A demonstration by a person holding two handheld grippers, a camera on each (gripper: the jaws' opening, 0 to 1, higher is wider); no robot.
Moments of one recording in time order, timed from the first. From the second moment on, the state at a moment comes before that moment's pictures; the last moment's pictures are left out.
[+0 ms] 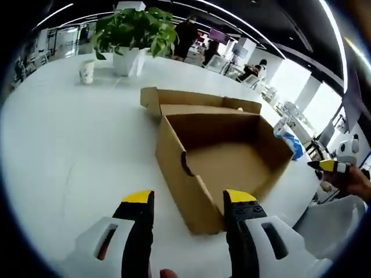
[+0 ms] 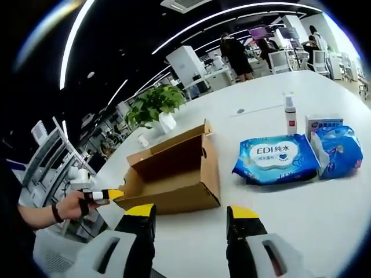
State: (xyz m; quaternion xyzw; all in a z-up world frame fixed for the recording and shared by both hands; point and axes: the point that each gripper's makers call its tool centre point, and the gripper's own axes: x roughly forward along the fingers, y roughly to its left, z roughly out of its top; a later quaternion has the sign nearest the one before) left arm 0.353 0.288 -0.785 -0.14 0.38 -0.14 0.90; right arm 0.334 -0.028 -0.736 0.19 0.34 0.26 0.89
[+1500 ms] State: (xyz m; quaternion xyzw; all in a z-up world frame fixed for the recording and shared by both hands) left arm 0.367 0.308 -0.795 -0.06 0.42 -0.07 0.90; right arm 0.318 -0.007 -0.736 0.20 0.35 0.26 0.88
